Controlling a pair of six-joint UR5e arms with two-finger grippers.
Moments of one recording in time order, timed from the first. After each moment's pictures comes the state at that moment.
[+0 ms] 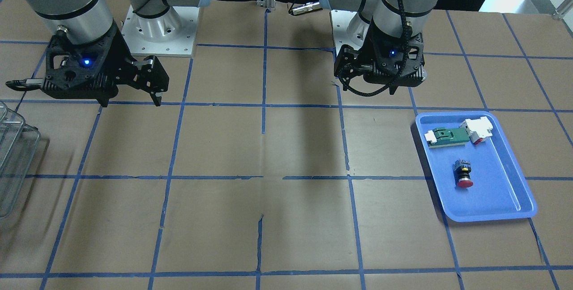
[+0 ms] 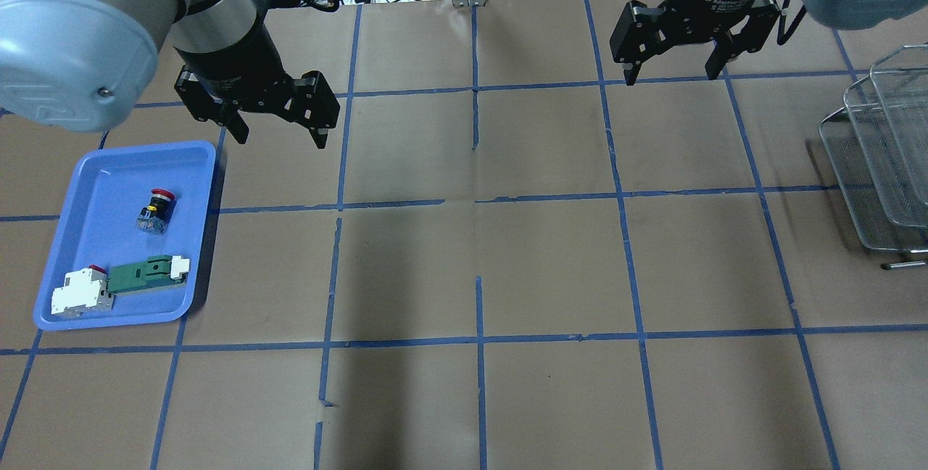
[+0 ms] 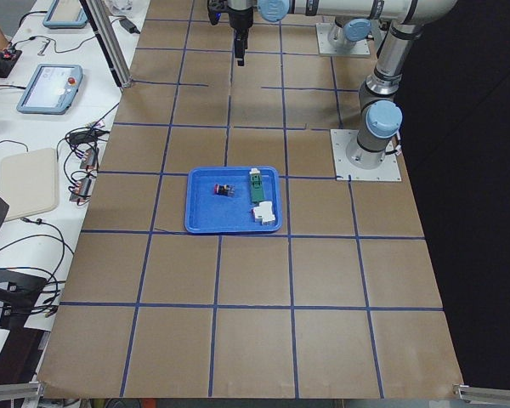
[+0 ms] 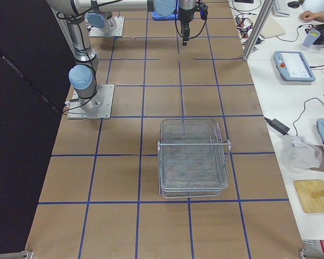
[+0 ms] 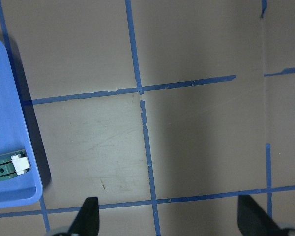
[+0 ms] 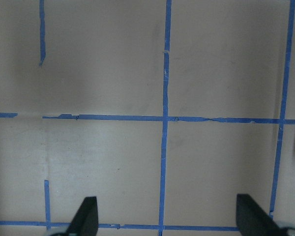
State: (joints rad) left arm -1.65 -1.61 -1.56 -1.57 1.60 0.02; right arm 1.59 -1.47 1.46 -1.58 -1.56 -0.02
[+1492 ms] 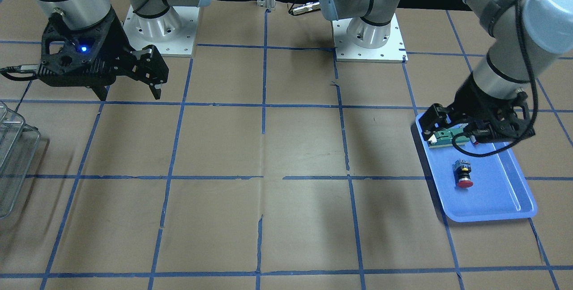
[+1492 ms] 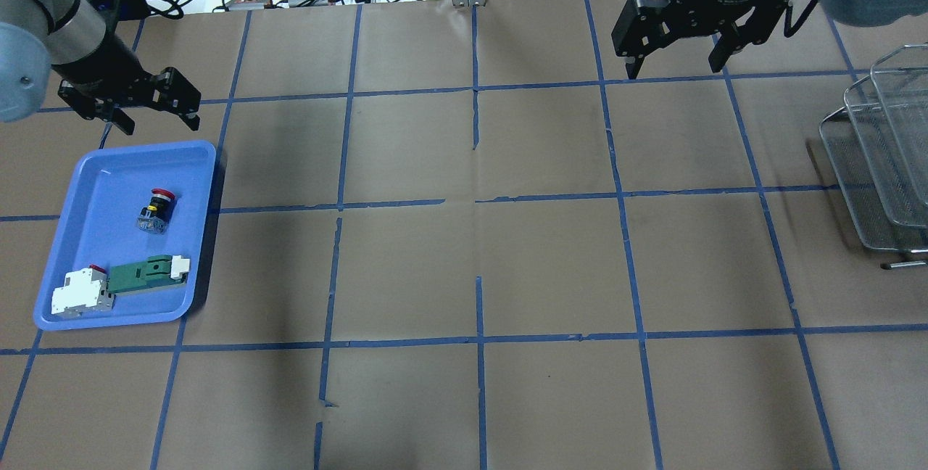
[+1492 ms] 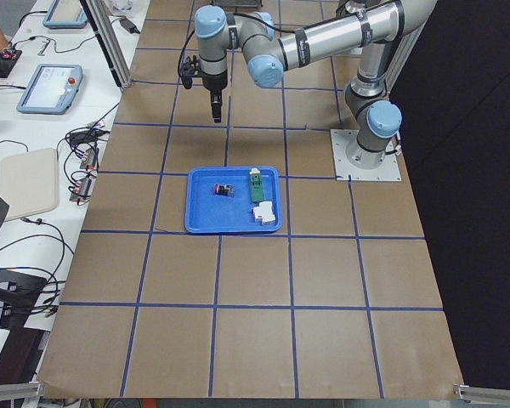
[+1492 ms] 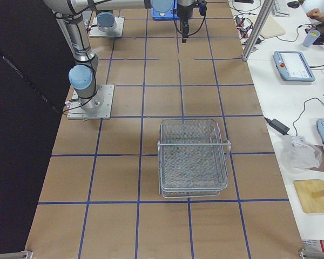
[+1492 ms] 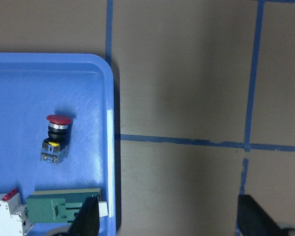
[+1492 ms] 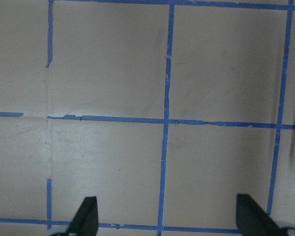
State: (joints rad) left arm -1.22 -1.78 -1.64 -1.27 1.58 0.37; right arm 1.59 -1.49 1.45 -1.59 -1.56 -0.04
